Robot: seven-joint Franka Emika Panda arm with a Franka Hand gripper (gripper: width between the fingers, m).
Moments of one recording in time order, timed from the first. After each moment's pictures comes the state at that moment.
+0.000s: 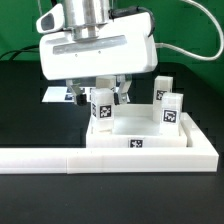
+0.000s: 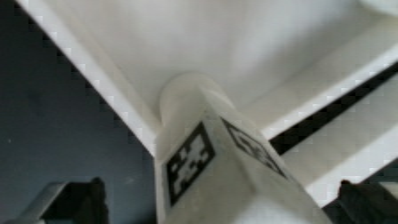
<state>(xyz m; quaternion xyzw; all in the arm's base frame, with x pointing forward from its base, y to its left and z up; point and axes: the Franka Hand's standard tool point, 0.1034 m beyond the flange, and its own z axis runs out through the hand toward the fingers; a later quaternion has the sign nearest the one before) 0.574 -0.010 0.070 -0.96 0.24 -0.08 0.08</state>
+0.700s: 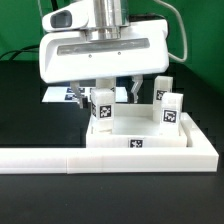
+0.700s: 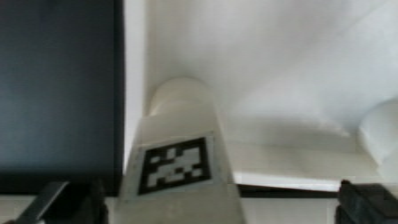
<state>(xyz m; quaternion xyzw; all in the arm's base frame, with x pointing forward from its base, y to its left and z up) 0.576 0.004 0.071 -0.99 -0.06 -0.09 0.03</state>
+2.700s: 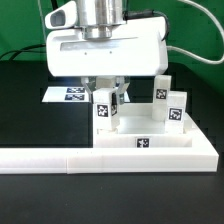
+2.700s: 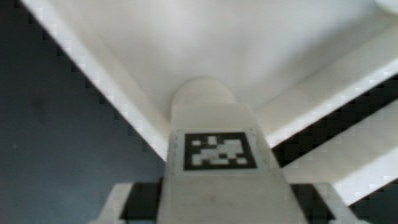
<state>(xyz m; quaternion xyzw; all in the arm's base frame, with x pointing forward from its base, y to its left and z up) 0.575 0.005 0.073 -0.92 0.38 -0.08 0.06</state>
